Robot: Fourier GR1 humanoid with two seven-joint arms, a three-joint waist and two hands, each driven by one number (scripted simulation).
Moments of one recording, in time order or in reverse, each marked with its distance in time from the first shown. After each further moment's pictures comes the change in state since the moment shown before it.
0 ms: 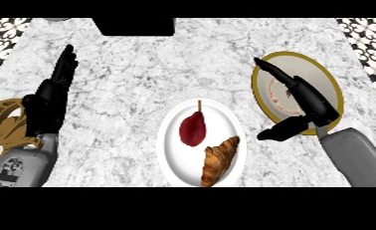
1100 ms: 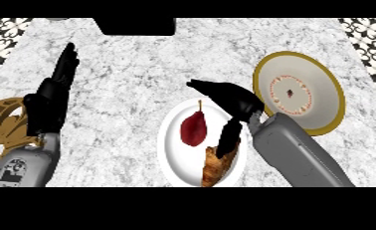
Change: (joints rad) left arm -0.002 -0.053 0.041 -0.031 -0.066 -0.040 0.032; right arm -0.232 0.235 0.227 0.007 0.266 0.275 0.579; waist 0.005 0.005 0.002
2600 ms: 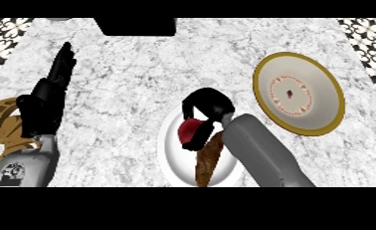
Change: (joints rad) left arm 0.014 -0.088 0.100 -0.051 -0.094 -0.105 0.034; right arm -0.065 0.237 -0.059 0.490 0.374 -0.177 -0.336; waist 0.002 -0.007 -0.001
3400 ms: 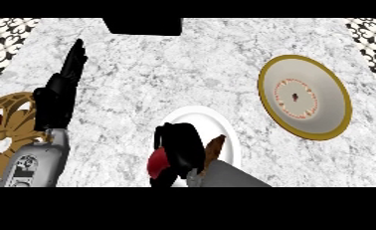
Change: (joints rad) left arm -0.045 -0.036 -0.014 0.039 -0.024 -0.010 0.005; right arm 0.094 0.009 0.476 -0.396 -0.116 -0.411 0.747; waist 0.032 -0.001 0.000
